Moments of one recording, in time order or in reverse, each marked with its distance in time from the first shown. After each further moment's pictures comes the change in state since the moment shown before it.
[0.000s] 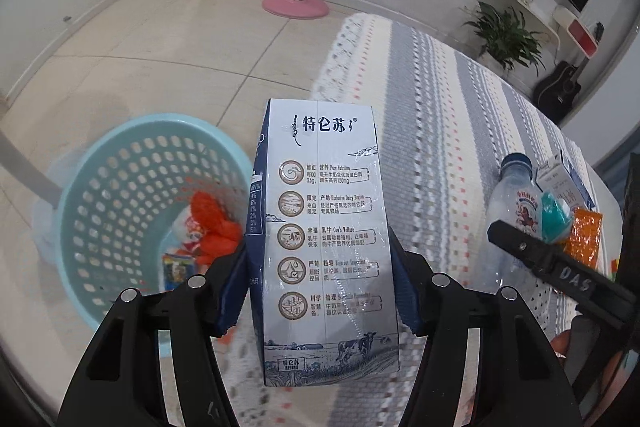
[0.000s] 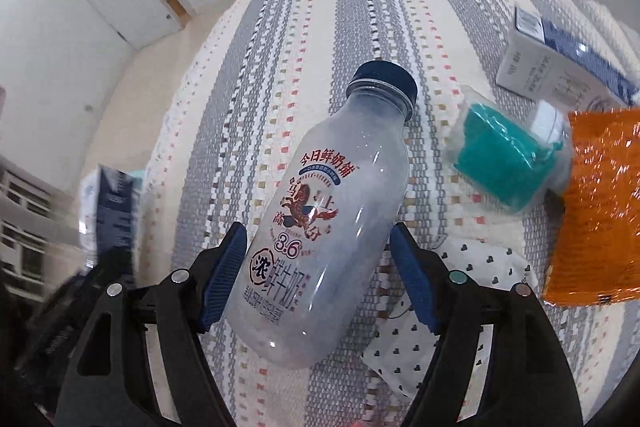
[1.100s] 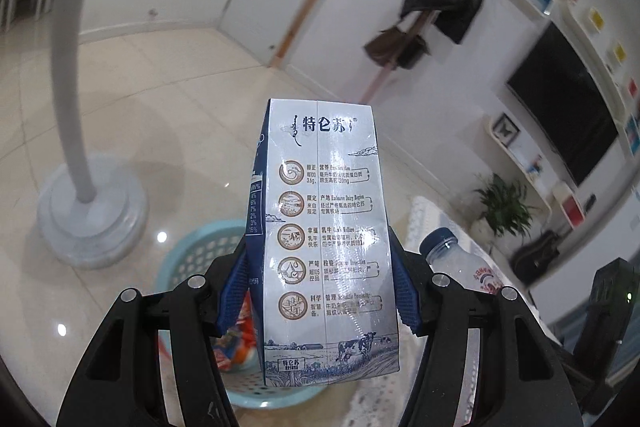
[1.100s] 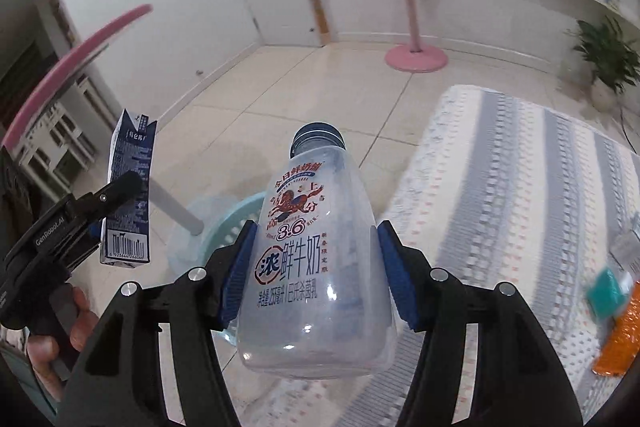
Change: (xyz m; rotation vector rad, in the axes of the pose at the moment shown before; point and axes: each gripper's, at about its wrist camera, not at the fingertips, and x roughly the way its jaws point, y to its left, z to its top) left arm -0.125 0.173 0.013 -0.391 -0.396 -0.075; right arm -0.056 0.195 -0.005 -0.413 -0.170 0.262
